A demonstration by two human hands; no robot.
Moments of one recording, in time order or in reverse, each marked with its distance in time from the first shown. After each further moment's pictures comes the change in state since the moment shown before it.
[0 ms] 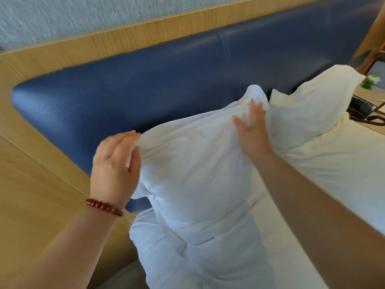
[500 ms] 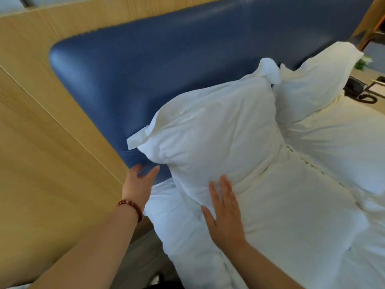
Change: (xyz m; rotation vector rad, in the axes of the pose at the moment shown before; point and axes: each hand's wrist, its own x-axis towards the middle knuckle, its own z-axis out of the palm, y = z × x) left_hand -0.107 -0.047 0.004 -0.479 -0.558 -1.165; right_hand -0.300 0.044 0.105 -0.358 -0.188 -0.226
